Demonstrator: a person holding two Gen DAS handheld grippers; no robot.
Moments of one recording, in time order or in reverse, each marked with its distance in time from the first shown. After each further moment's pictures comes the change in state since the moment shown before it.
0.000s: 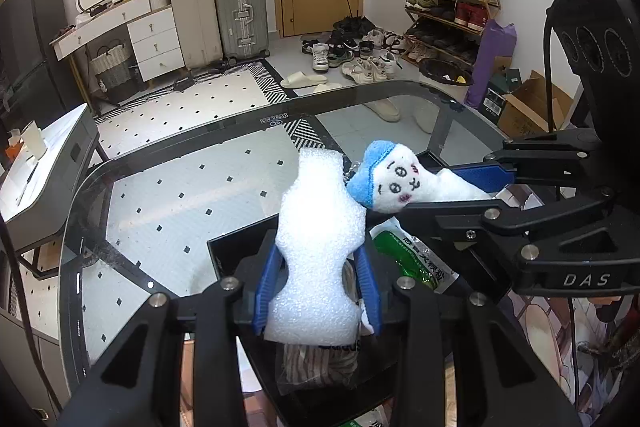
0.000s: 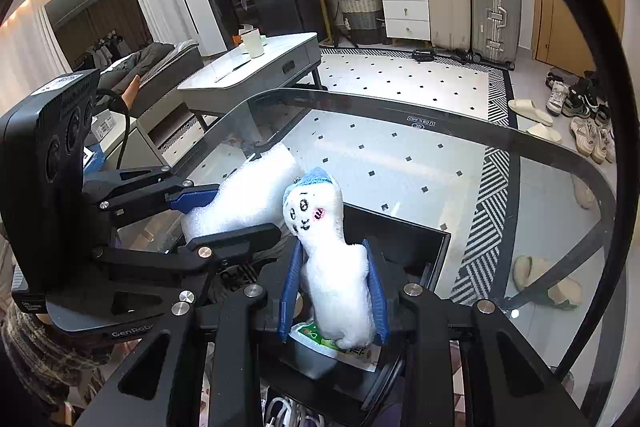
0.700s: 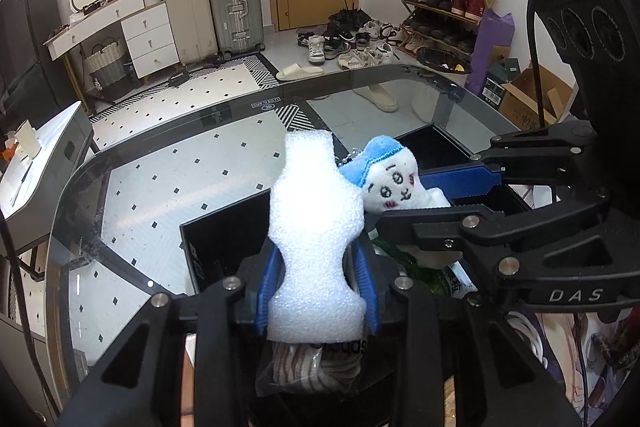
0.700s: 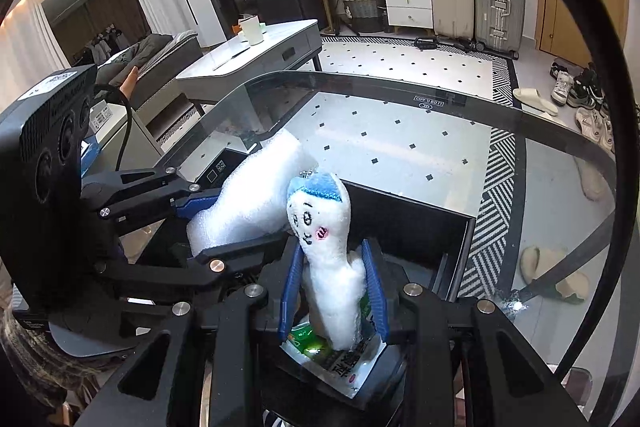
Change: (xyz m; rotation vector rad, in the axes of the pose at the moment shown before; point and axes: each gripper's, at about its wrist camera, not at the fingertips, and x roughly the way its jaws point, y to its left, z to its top) left arm 0.018 -0.002 -0.007 0.019 0.022 -0.003; right arm 0.028 -0.004 -0.006 0.004 0.040 0.006
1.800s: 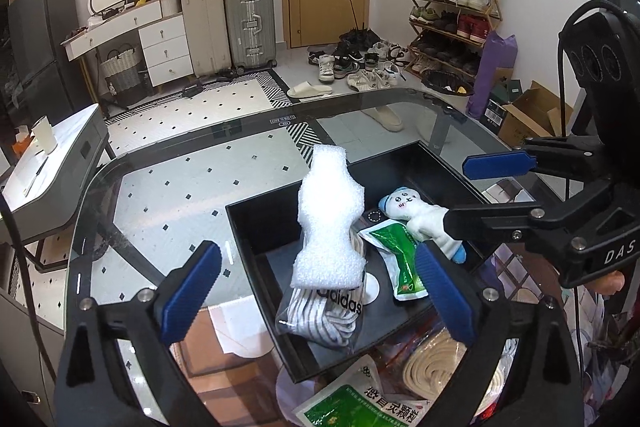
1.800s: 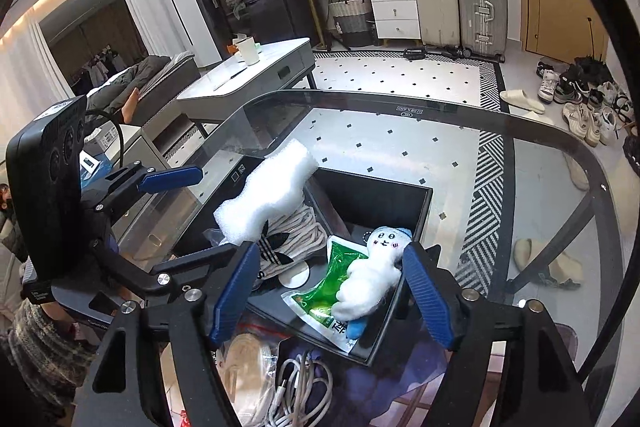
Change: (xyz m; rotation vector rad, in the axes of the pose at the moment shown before) left arm -0.048 0.008 -0.017 -0.042 -0.072 0.023; right arm -0.054 0.003 -0.029 0.054 -0.075 -0.001
